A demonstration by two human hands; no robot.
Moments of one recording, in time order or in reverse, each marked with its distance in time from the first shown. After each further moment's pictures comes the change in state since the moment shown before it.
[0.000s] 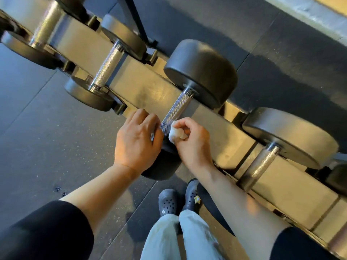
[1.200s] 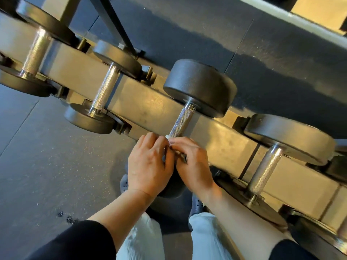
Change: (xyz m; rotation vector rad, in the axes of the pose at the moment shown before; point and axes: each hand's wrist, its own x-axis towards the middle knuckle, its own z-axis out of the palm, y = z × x) left_hand 0.000 -0.006 0.000 -0.063 -0.031 0.046; right_hand -0.009 -0.002 0.022 -0.103 0.036 -0.224
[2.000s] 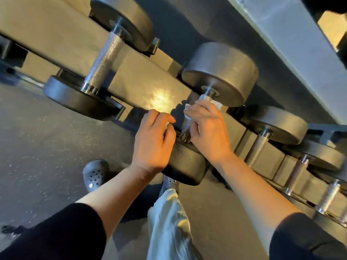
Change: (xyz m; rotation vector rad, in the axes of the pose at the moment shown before) left_hand 0.023 -0.085 0.015 -0.636 -0.152 -0.003; right_hand 0.046 -0.035 0.016 -0.867 -0.036 -0.021
